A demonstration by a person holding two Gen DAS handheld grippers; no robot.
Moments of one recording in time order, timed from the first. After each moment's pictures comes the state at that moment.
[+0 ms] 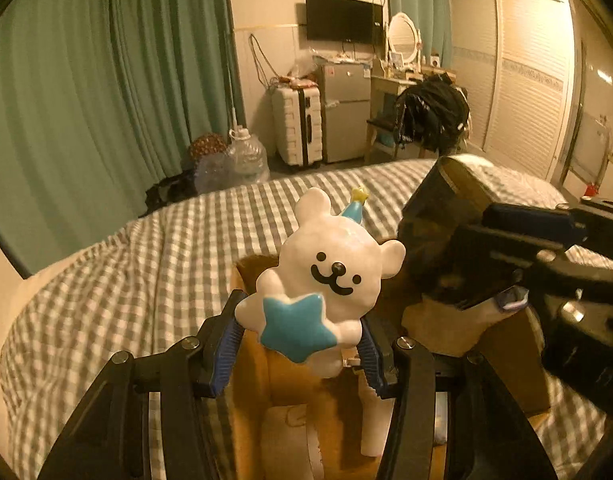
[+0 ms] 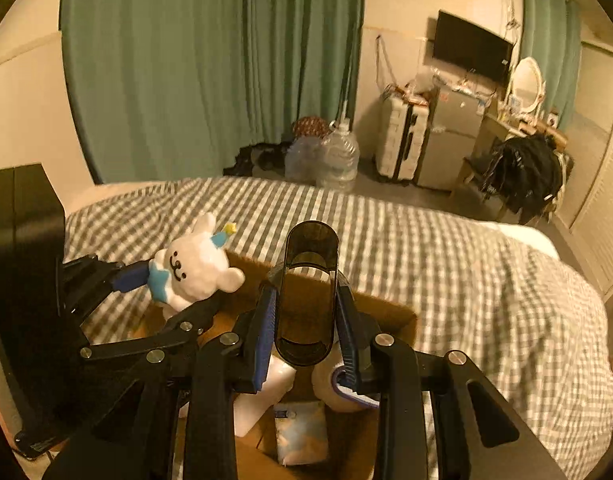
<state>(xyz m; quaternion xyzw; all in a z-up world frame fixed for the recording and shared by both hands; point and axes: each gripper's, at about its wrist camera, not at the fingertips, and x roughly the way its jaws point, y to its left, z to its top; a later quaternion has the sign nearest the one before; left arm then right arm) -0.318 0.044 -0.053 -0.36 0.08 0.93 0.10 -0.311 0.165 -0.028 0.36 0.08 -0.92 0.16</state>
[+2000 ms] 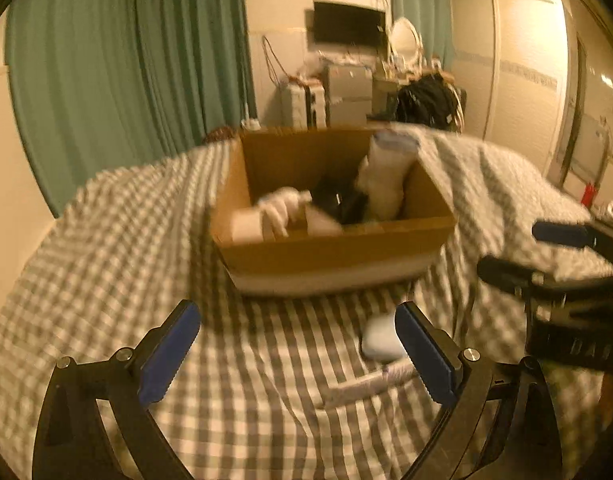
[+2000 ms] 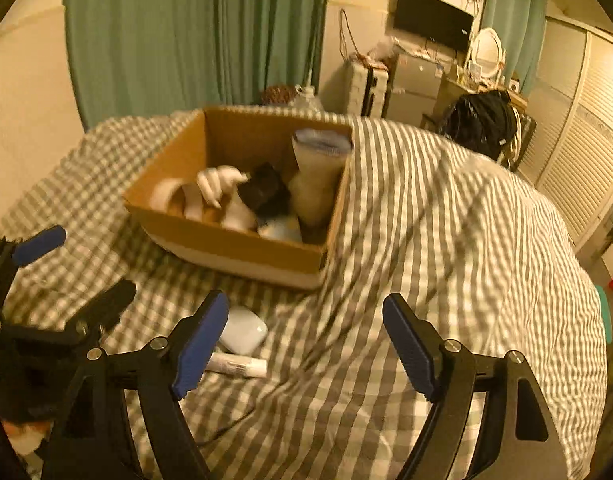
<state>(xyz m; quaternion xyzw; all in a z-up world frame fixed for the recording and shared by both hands) -0.114 0.040 -0.089 -0.35 0.07 0.93 0.08 -0.128 0.223 -0.085 0.40 0.07 -0.91 0.08</state>
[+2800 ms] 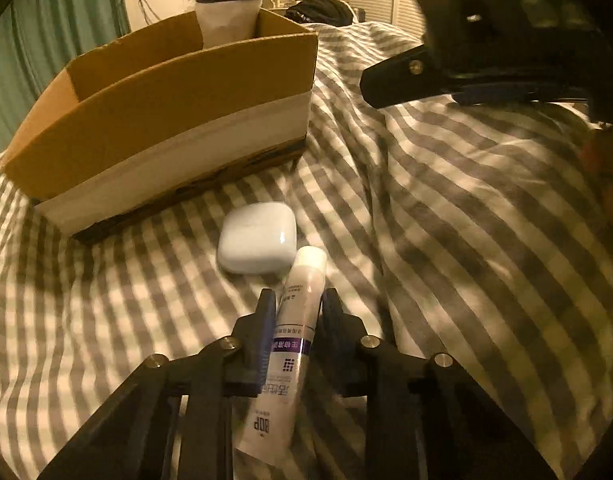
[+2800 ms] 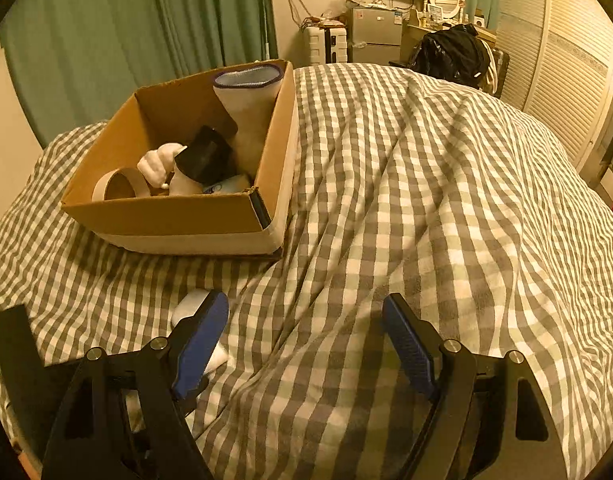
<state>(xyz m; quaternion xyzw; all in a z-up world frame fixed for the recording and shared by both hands) -0.101 0.104 -0.173 -0.44 0.15 0.85 0.24 -0.142 0.268 -0.122 0.44 -0.02 -0.90 0.03</state>
